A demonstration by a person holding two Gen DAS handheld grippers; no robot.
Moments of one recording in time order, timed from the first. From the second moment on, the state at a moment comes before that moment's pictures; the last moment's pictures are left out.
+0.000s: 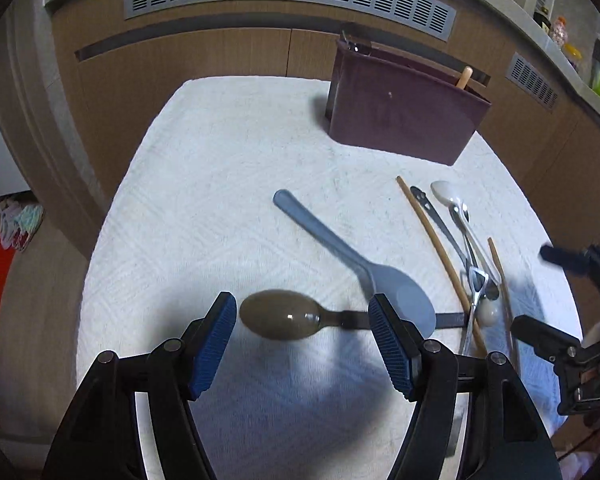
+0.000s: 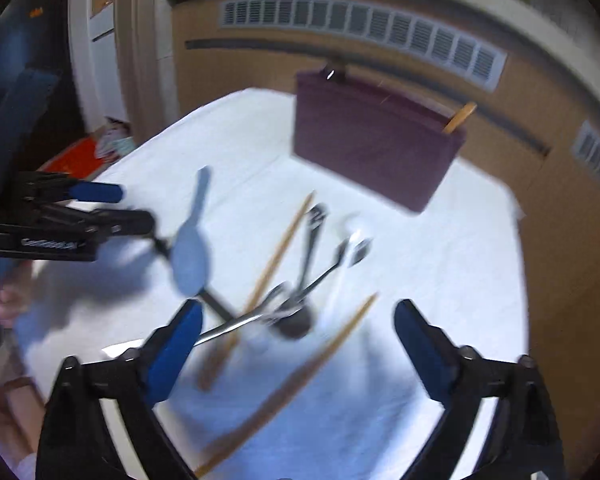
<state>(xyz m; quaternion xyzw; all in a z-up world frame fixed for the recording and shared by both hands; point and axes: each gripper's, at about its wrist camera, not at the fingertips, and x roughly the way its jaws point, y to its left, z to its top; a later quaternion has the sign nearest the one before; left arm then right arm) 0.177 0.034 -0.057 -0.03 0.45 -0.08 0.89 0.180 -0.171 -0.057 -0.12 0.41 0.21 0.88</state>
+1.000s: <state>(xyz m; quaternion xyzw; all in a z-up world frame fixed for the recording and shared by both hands) 0.176 0.039 -0.060 -0.06 0.46 -0.10 0.88 0.222 -0.150 -0.072 -0.08 0.47 0.19 0.86</state>
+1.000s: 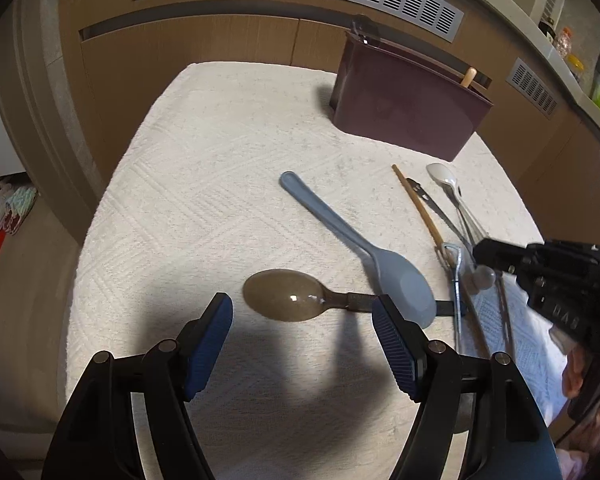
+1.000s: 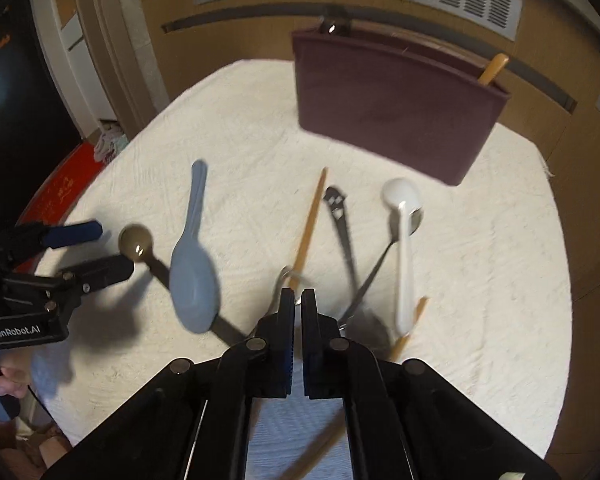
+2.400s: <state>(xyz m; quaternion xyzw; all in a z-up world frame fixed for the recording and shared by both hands) 0.218 0.013 -0.054 -0.09 0.50 -0.15 0.85 0.245 -0.179 -0.069 -0.05 0.47 0.17 0.87</state>
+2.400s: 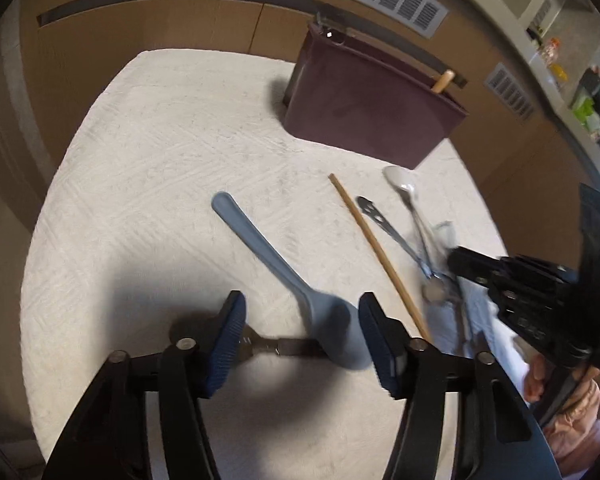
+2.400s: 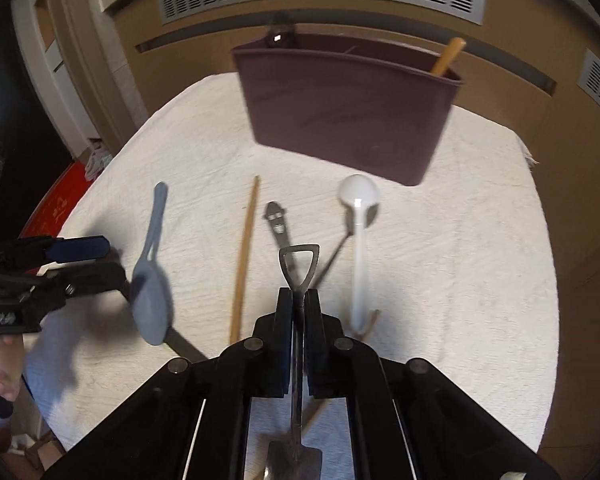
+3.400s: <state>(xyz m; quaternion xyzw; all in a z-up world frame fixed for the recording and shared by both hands) 0.280 -0.073 -0.067 0.06 0.55 -0.19 0.81 0.260 -0.216 -0.086 -0.04 0.47 0.14 0.87</state>
